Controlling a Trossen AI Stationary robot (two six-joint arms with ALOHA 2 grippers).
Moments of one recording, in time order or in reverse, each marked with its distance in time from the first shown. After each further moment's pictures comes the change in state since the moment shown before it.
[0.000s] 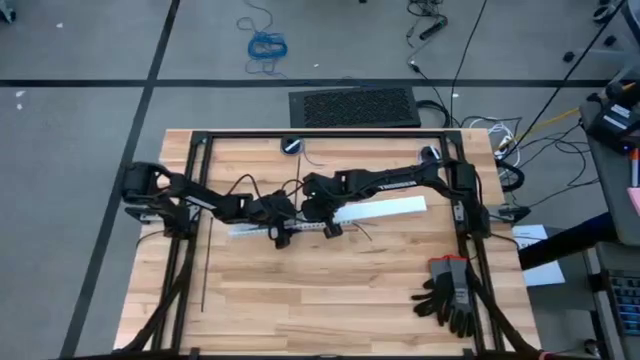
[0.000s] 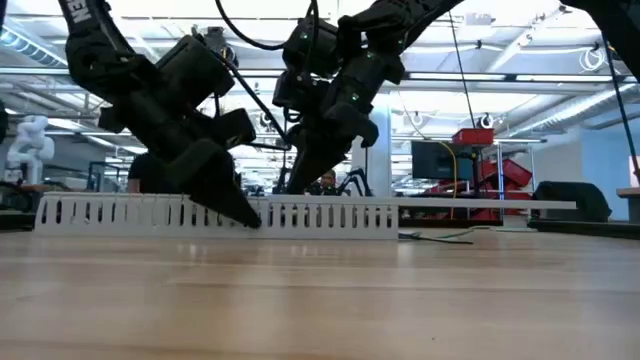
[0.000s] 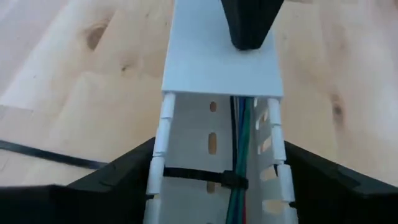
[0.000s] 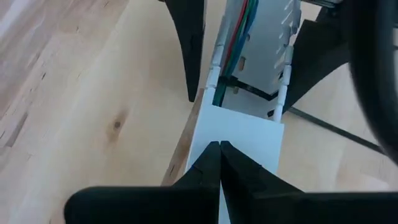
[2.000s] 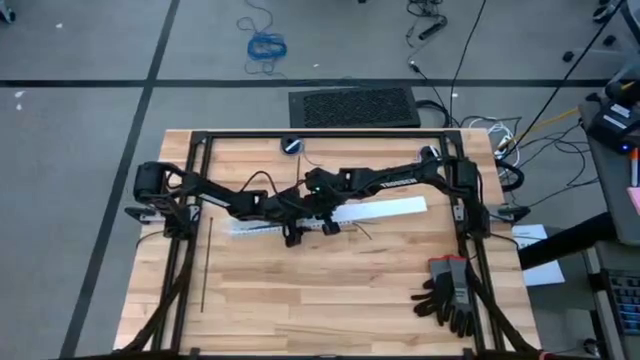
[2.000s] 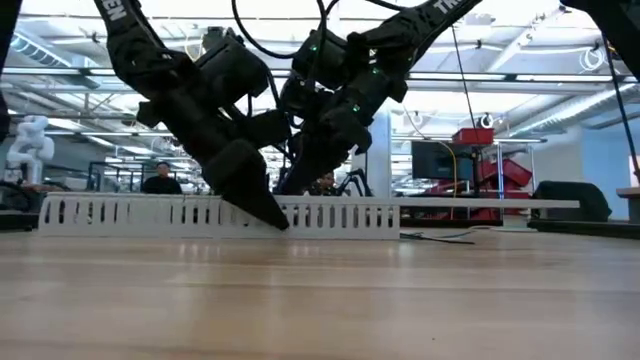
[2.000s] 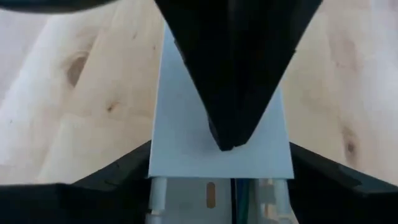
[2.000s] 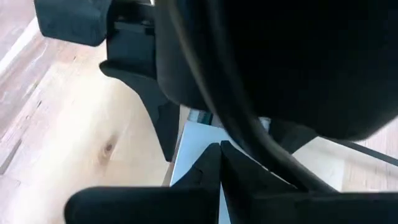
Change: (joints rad) left arm 0.022 0.086 0.186 -0.139 0.042 0.051; right arm -0.031 0.016 -0.101 0.199 -0.091 0.047
